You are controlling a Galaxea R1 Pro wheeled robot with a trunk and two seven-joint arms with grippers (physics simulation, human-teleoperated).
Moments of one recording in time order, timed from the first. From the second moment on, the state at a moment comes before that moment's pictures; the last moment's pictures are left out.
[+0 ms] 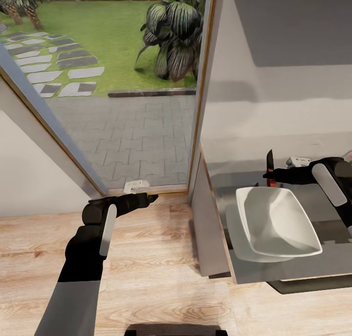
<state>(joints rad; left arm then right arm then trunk) -0.66 -0.17 0.06 -1.47 0.02 0.99 -0.24 -1.05 -0.55 0.24 -1.06 -0.68 1.04 -0.01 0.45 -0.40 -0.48</state>
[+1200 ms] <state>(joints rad) -0.66 -0.17 0.06 -1.47 0.02 0.99 -0.24 -1.05 -0.55 0.24 -1.06 -0.69 1.04 -0.01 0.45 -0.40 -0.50</state>
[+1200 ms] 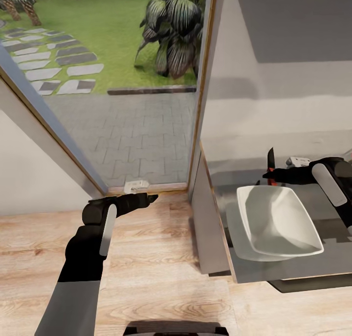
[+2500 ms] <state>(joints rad) -0.66 -0.17 0.06 -1.47 0.02 0.99 -0.24 -1.05 -0.55 0.24 -1.09 -0.65 1.04 -0.01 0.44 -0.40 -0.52</state>
